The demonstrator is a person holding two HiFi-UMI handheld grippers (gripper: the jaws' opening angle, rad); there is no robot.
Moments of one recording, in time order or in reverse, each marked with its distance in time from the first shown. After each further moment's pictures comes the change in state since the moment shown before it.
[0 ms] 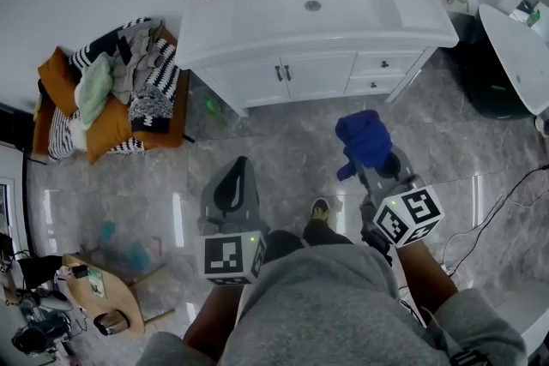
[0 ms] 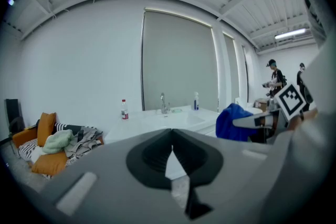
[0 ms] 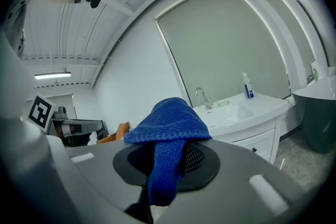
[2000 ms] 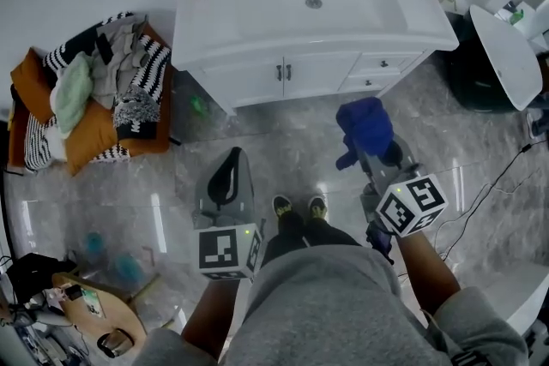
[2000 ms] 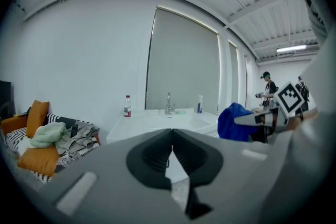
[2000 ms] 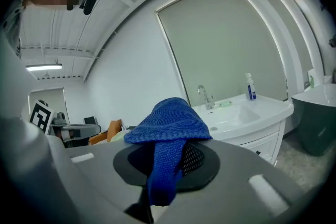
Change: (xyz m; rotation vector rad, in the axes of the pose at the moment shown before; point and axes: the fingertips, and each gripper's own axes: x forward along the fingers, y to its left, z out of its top) left arm 0.039 0.100 -0.011 -0.085 -0.017 -0.075; right arm 0.079 0.038 0.013 -0.023 0.035 -0.088
